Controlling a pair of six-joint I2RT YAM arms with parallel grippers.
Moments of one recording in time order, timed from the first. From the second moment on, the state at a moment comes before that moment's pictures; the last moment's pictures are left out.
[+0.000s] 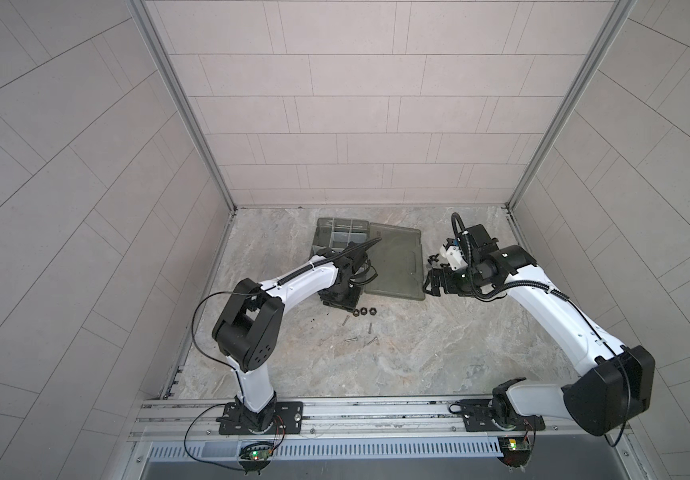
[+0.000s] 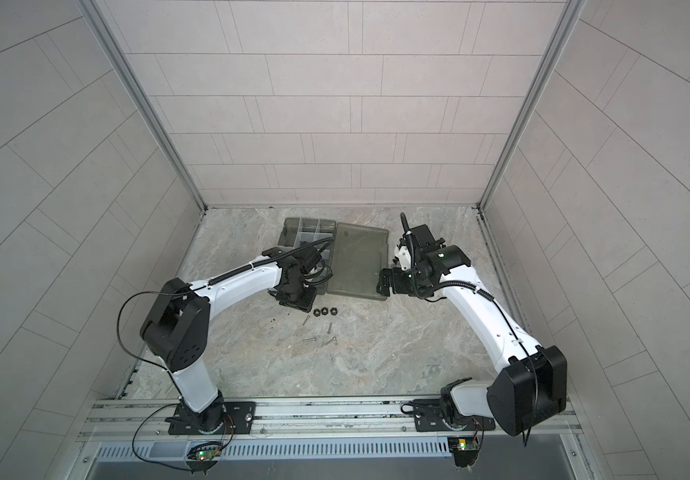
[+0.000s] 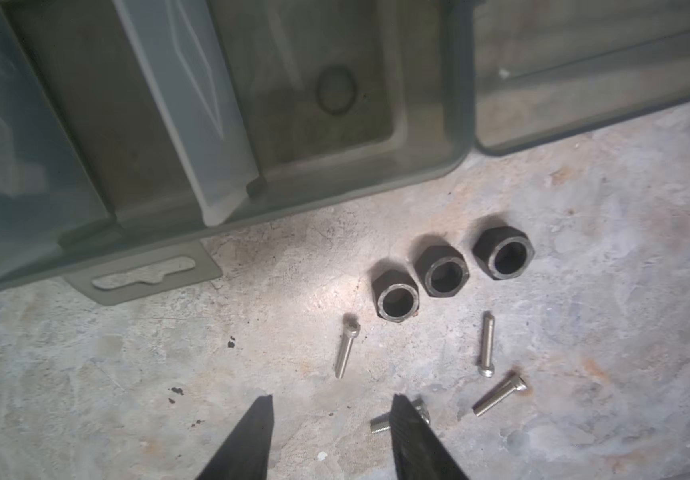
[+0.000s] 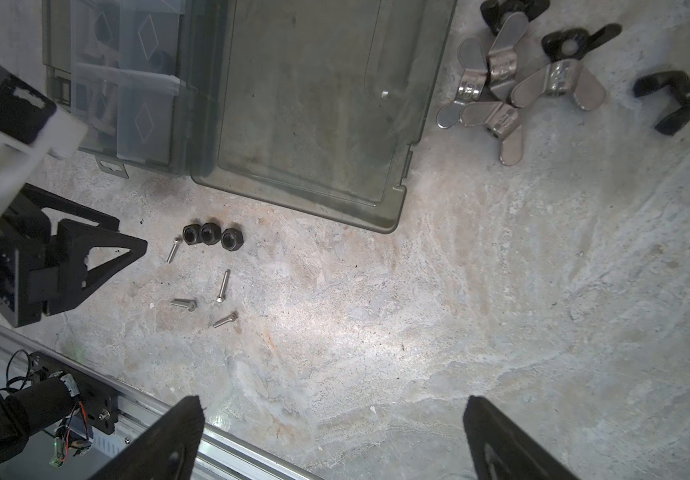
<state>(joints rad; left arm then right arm) -0.61 1.78 1.28 -0.97 0.04 -0.31 0.29 1.30 1.21 -1.06 -0.25 0.30</state>
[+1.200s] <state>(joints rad) -0.66 1.87 1.21 -0.78 0.08 -0.26 0.29 1.13 1.09 -1.03 -0.22 0.30</state>
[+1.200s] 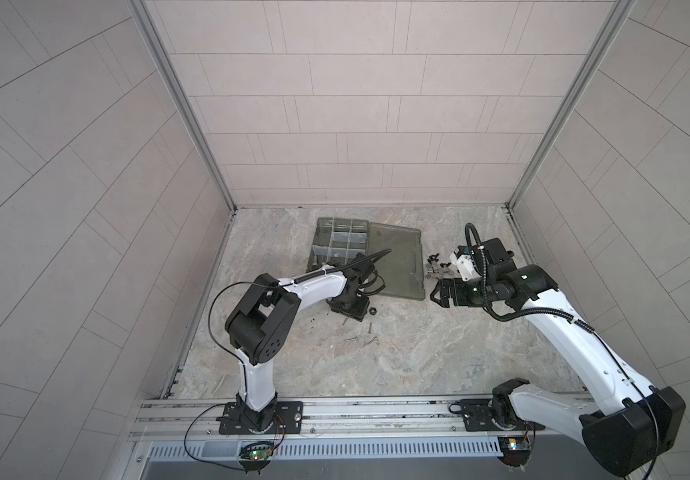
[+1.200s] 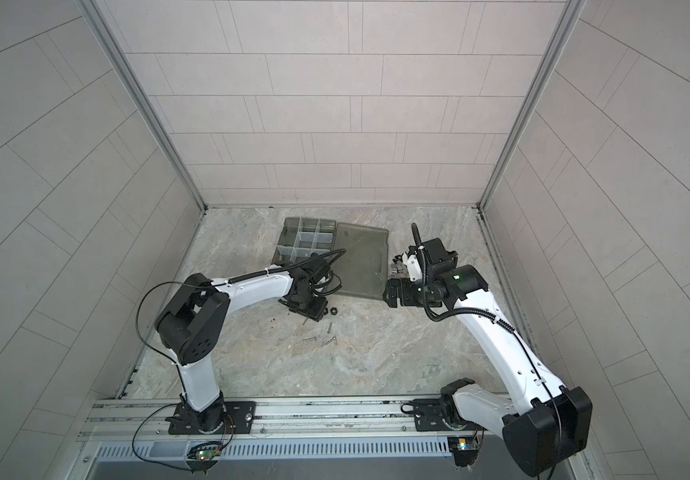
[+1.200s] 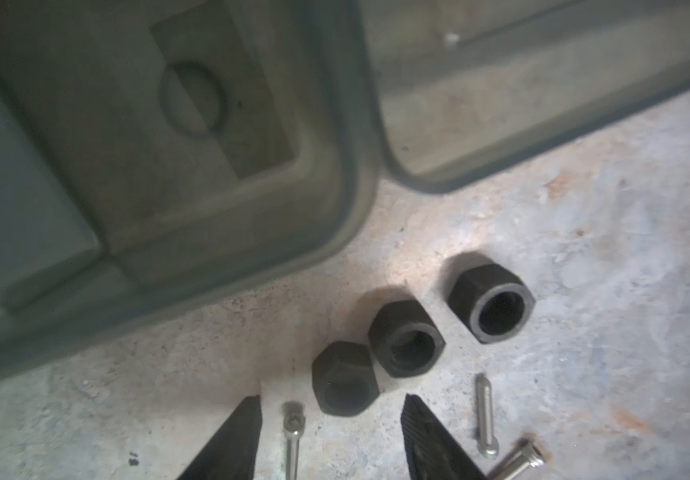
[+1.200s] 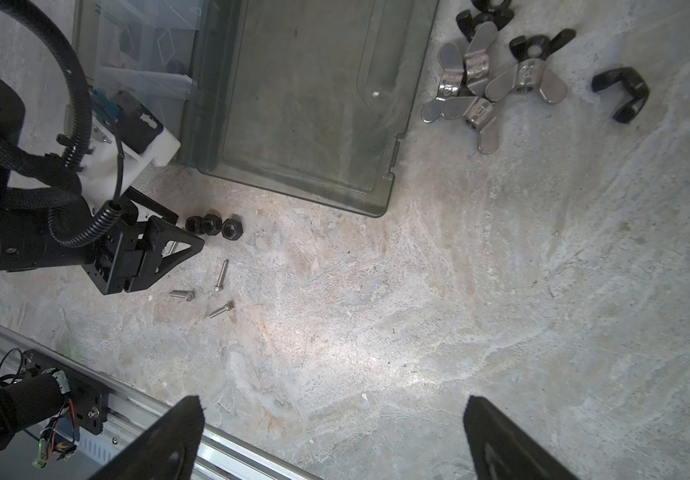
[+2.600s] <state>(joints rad) -0.66 1.93 1.36 -0.91 0.03 -0.21 0.29 1.16 1.10 -1.03 -0.19 0.29</state>
